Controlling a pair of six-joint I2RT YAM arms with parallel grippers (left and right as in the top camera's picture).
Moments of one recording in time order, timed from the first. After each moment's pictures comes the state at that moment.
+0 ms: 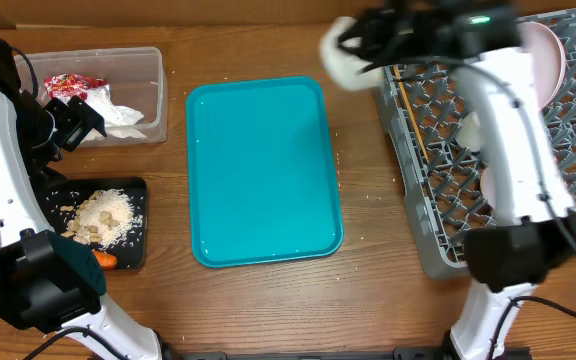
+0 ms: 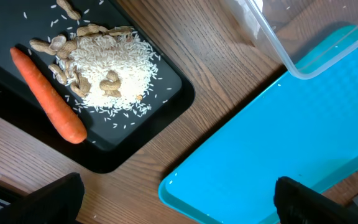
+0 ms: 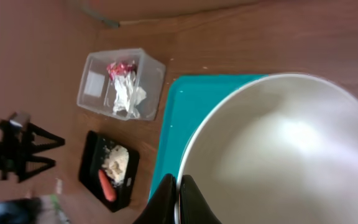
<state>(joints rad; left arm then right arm) 0.41 1.92 2.01 -1.61 0.16 -0.50 0.13 2.02 2.30 -1.18 -0.68 0.28</state>
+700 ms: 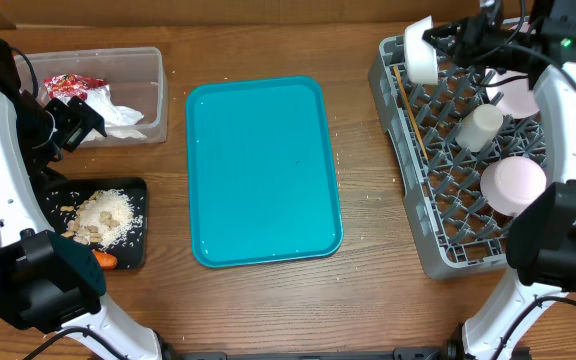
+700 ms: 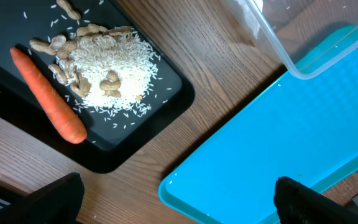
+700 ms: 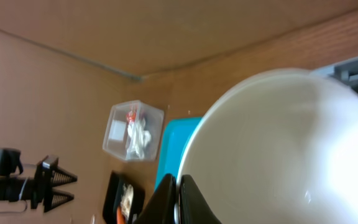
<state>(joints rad) 0.41 1.92 2.01 -1.61 0.16 -0.50 -0.19 2.03 1.86 -0.62 -1.02 0.33</state>
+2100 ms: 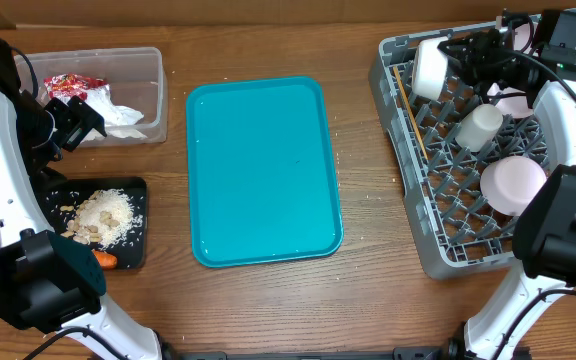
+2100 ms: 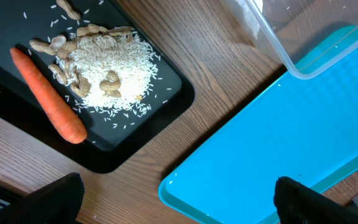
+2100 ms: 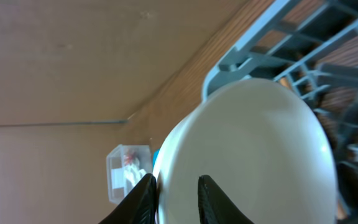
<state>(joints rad) 0.41 1.92 2.01 -1.61 0.16 -0.50 -0.26 2.08 1.73 -0.48 -0.89 0.63</state>
